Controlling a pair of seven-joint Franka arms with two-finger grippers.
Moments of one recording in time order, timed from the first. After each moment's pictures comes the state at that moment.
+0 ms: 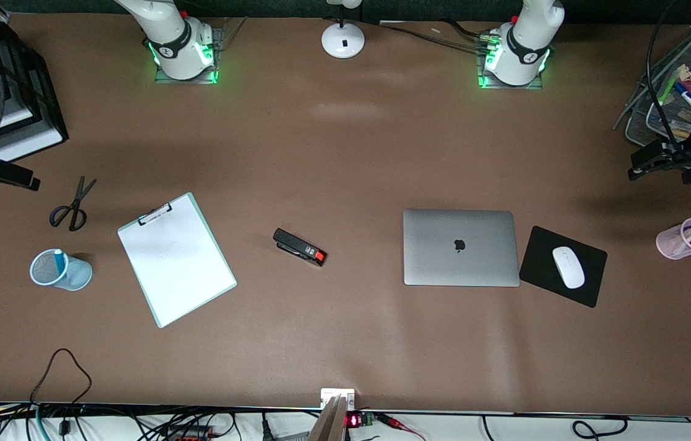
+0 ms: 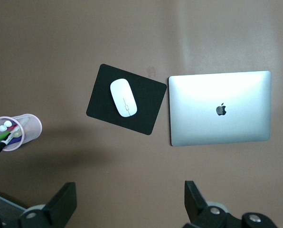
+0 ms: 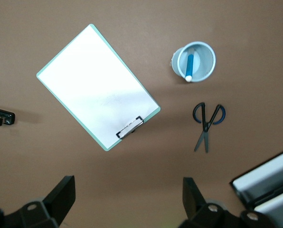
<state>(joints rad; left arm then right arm) 0.05 0.05 0.00 -1.62 -0.01 1.67 0.10 0.05 0.23 -0.14 -1.35 0.02 1.48 0.07</state>
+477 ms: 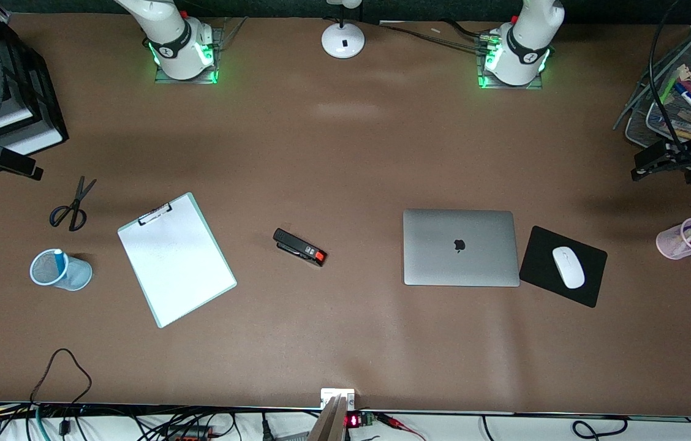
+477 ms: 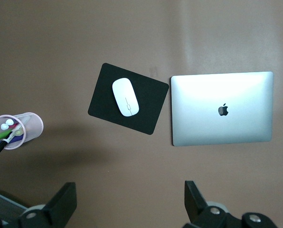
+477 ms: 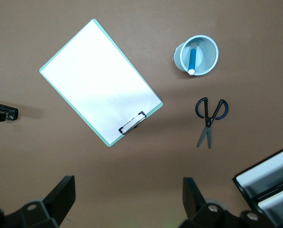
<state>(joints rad) 0.05 0.05 0.00 -1.62 -0.01 1.67 0.10 0.05 0.18 -0.13 -1.43 0.02 1.51 0.06</state>
